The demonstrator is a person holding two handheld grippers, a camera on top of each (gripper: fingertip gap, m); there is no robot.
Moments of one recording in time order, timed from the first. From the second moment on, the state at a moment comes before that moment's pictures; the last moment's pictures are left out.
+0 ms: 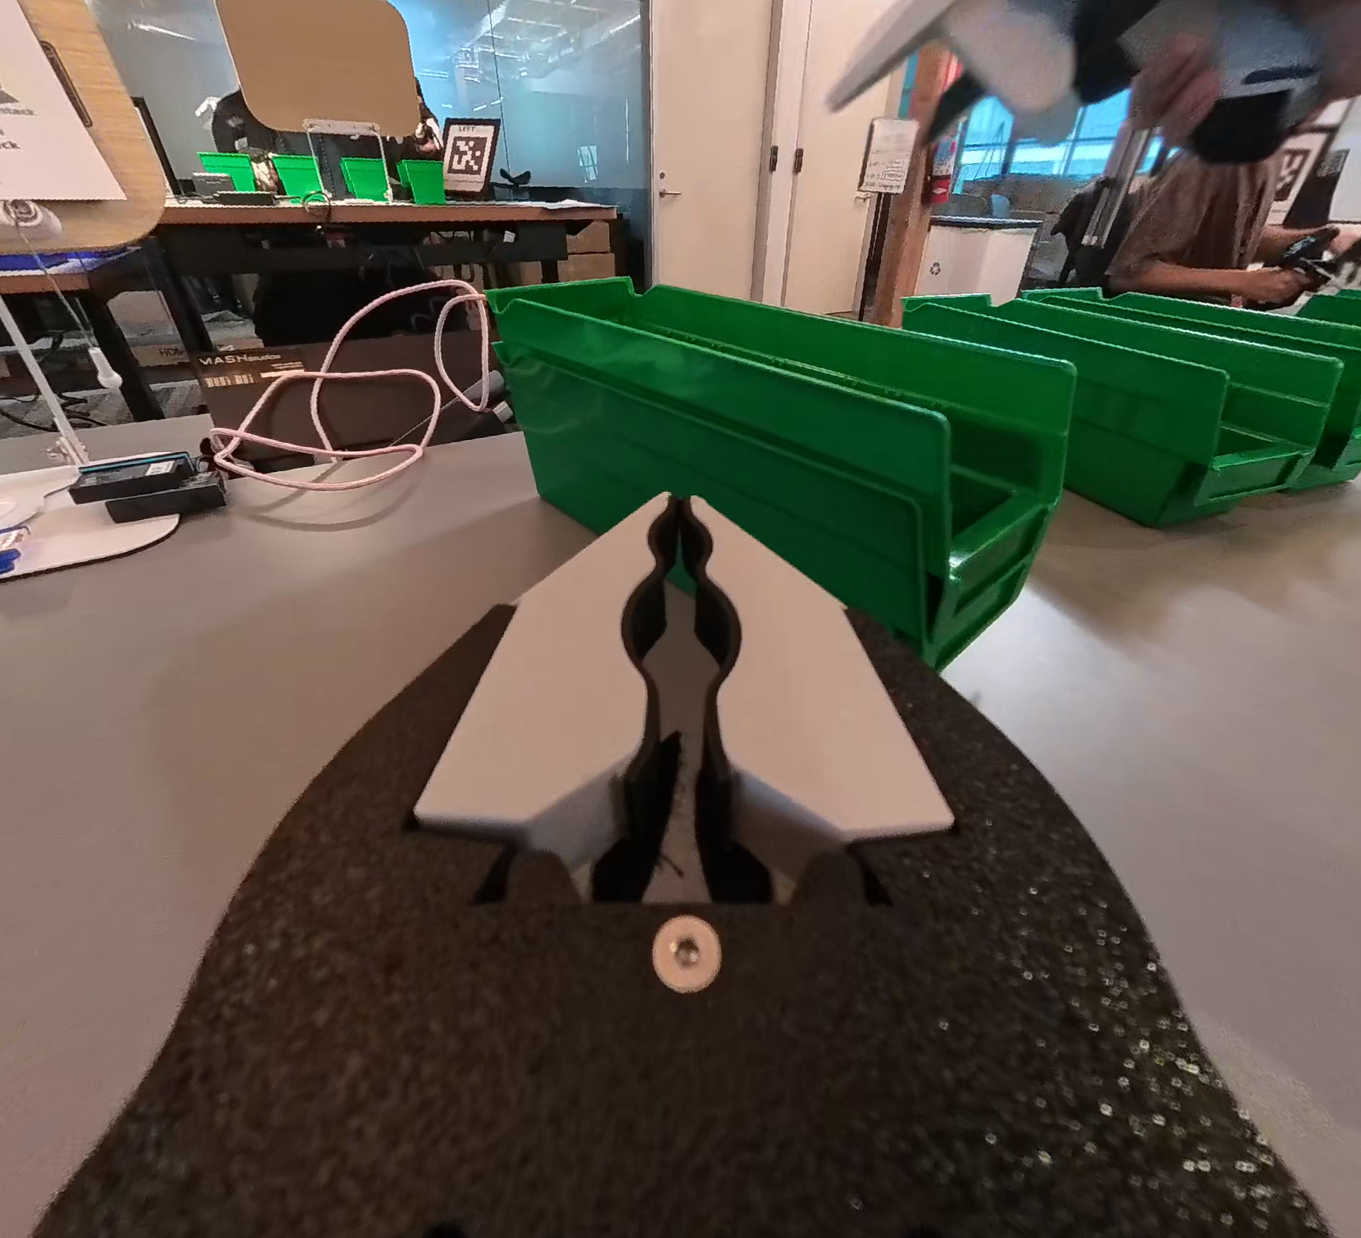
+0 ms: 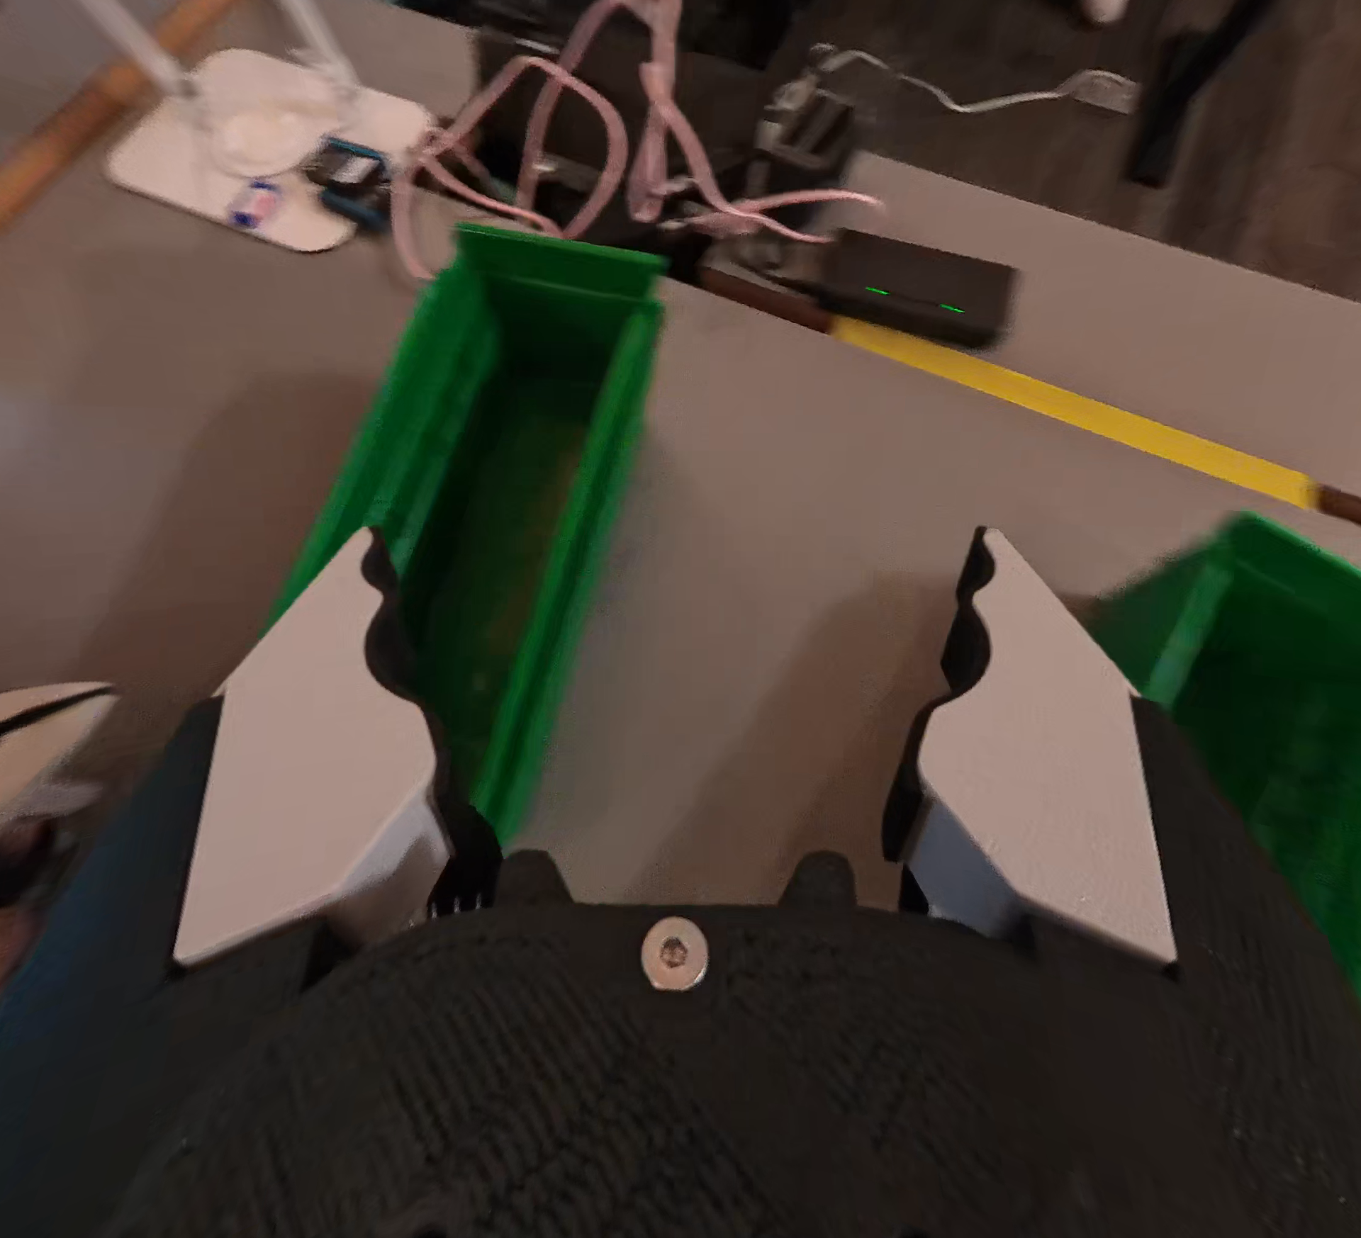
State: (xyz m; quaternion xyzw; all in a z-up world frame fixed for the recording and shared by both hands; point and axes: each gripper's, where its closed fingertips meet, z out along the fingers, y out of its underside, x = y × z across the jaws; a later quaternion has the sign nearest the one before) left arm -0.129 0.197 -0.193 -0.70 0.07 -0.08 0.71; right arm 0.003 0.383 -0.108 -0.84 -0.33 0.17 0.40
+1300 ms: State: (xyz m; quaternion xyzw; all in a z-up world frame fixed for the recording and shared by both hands) left arm -0.123 0.200 -0.195 -0.70 0.07 -0.12 0.70; right arm 0.053 0.376 -0.081 -0.88 -0.27 0.21 0.33
